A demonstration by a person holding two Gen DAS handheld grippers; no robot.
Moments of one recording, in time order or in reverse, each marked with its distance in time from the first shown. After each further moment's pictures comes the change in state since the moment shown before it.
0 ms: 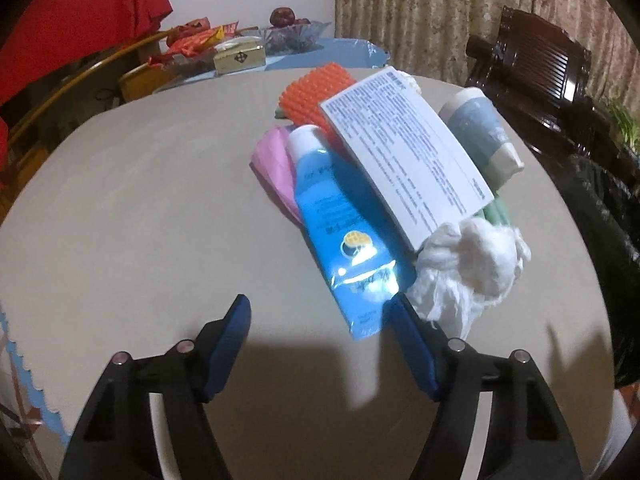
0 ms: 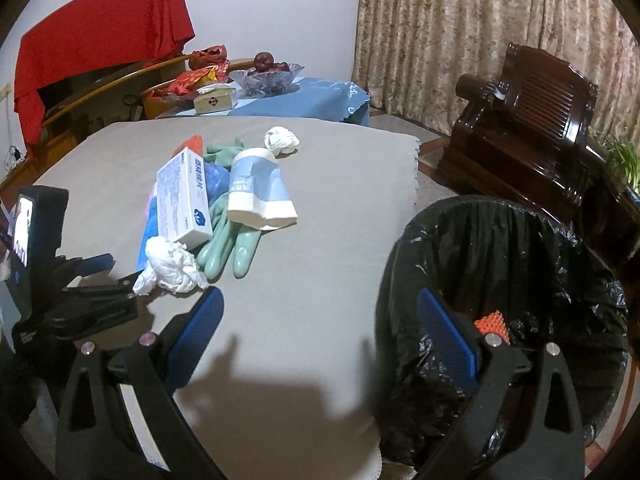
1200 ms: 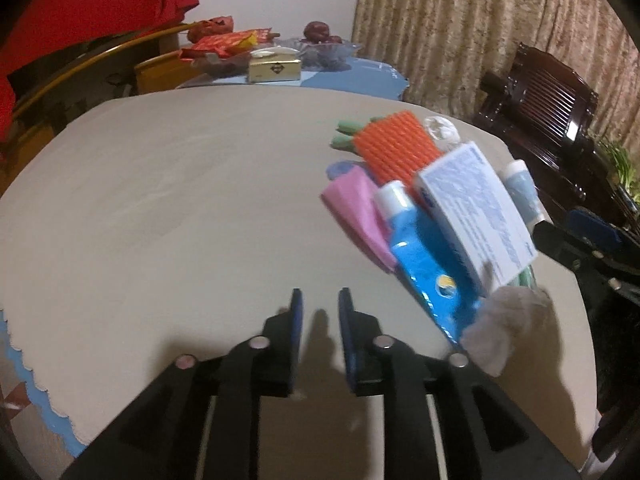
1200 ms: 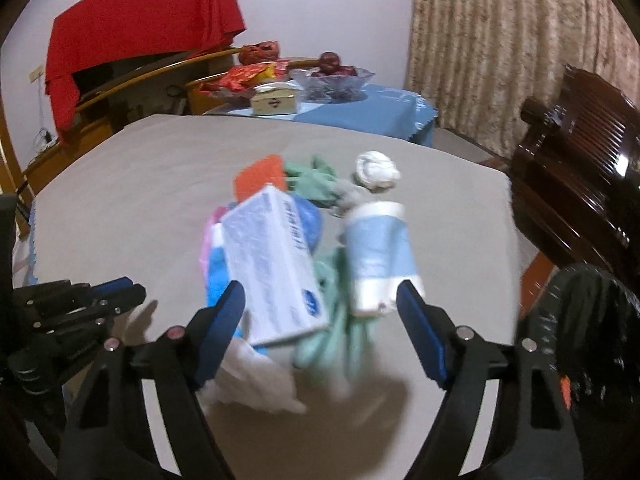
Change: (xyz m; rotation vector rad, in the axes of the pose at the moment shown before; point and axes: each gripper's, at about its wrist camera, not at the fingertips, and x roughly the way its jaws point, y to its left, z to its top) left arm -0.012 0.078 0.019 -0.096 -0.049 -0.047; right arm 0.070 0.093 0.061 -0.101 -0.009 0.142
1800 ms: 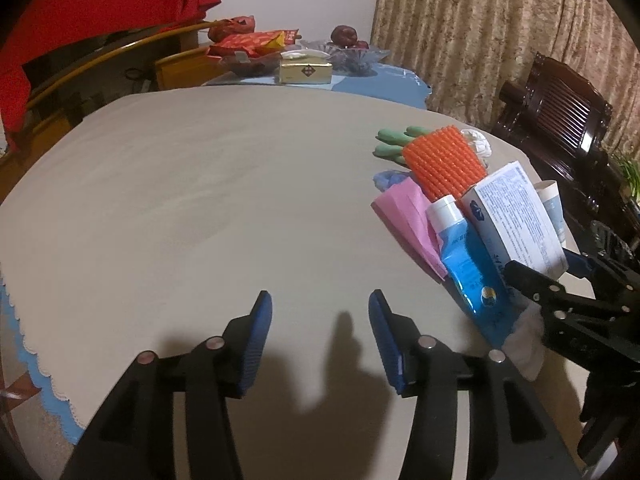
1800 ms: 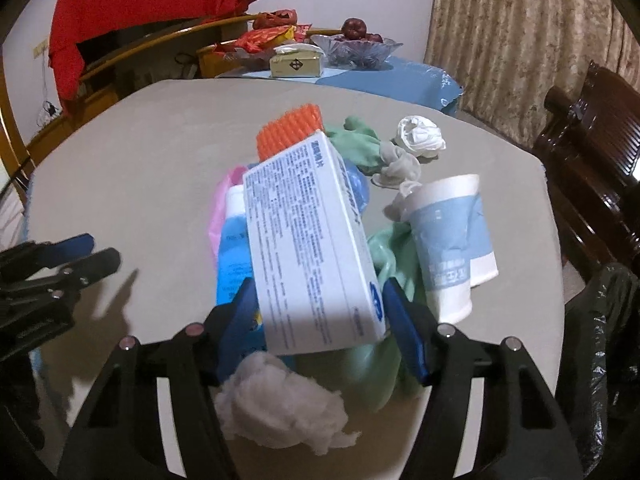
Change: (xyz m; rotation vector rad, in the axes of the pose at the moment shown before) left arm -0.002 0.031 0.003 -0.031 -0.010 0.036; right arm 0.042 0.025 -0.007 -0.033 0.097 0.041
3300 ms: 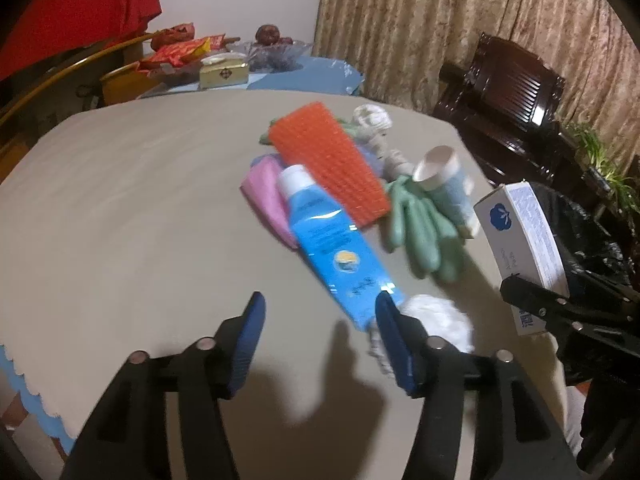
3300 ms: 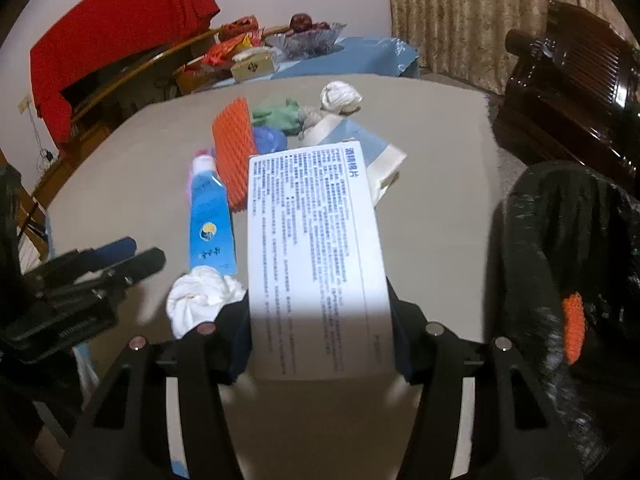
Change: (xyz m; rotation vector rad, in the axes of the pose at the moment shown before) left arm -0.023 -0.091 -0.023 0.099 0.004 -0.148; right arm -0.077 -0.071 -0.063 0.192 0.031 0.036
